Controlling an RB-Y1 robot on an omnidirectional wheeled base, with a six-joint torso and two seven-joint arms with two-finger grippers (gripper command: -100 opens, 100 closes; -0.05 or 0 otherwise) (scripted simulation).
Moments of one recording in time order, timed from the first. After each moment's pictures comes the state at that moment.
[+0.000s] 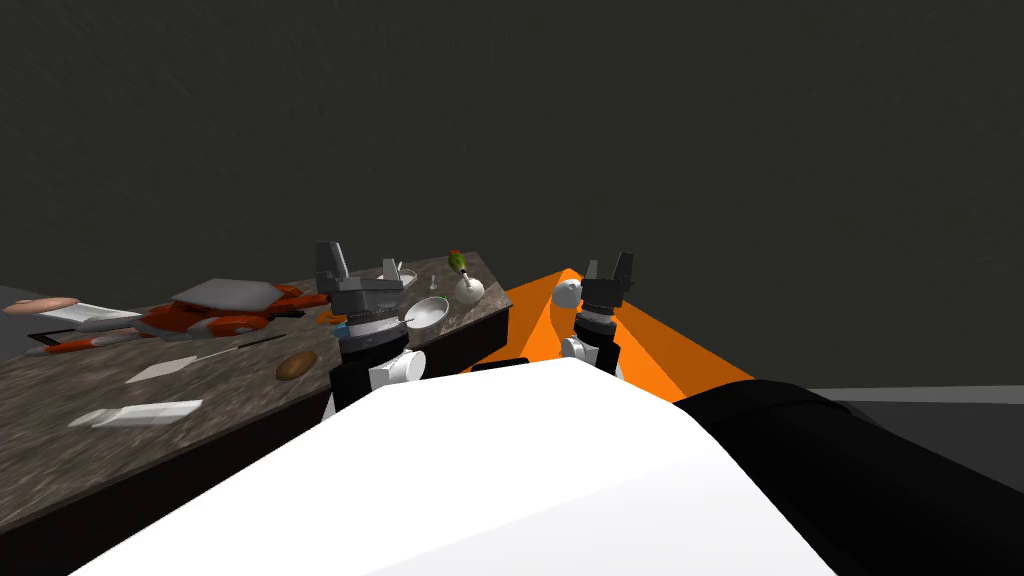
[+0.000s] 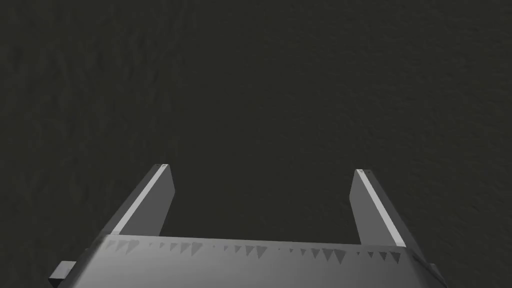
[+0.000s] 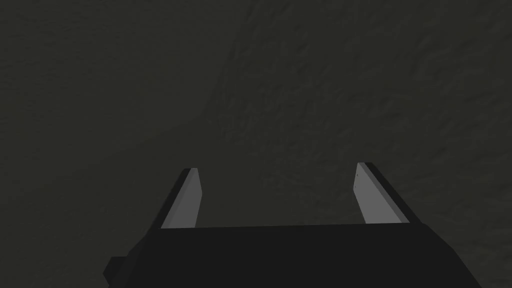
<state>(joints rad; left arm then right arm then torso) 0.47 0.00 -0.03 -2.39 0.01 -0.43 0.03 0.53 0.01 -0.03 -2.36 -0.11 -0.61 0.09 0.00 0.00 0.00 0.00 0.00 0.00</state>
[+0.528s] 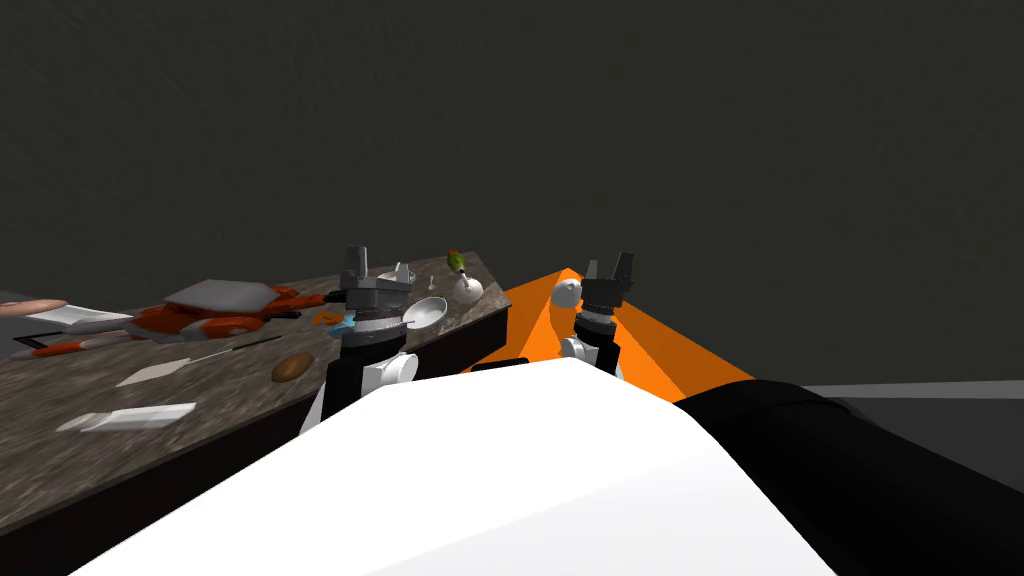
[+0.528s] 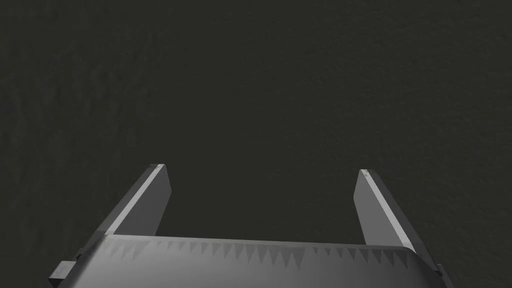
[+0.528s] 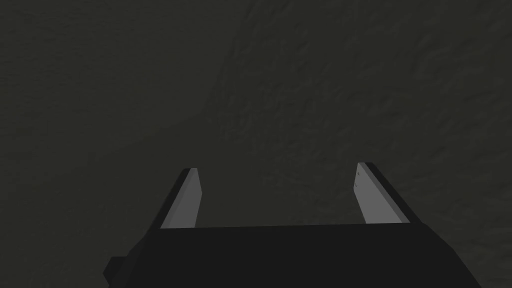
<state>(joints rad) 0.46 0.14 -0.01 -2.39 0.05 -0.32 0.06 0.53 0.01 -0.03 -2.36 -0.11 -0.61 0.09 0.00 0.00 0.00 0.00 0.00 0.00</state>
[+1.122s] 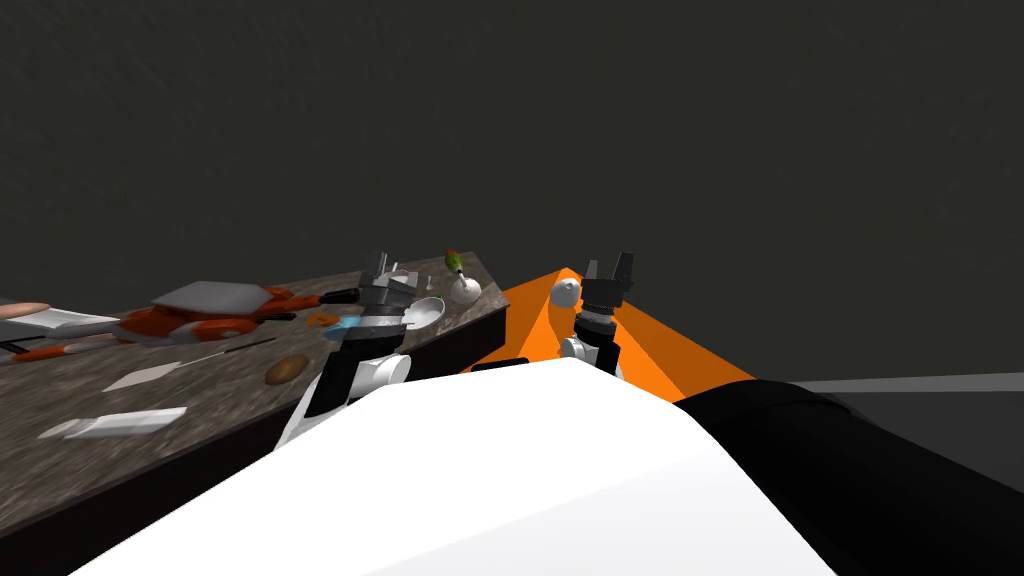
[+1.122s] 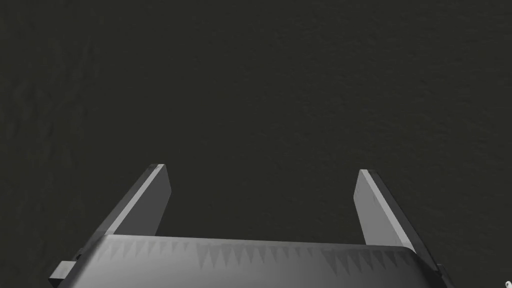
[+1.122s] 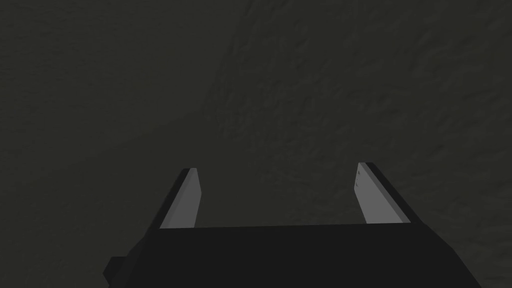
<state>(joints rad) 0.45 0.23 0.01 -2.38 0.10 -0.15 0.11 0.53 0.01 -0.03 -2.36 -0.11 -0.61 0.09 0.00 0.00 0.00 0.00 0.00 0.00</state>
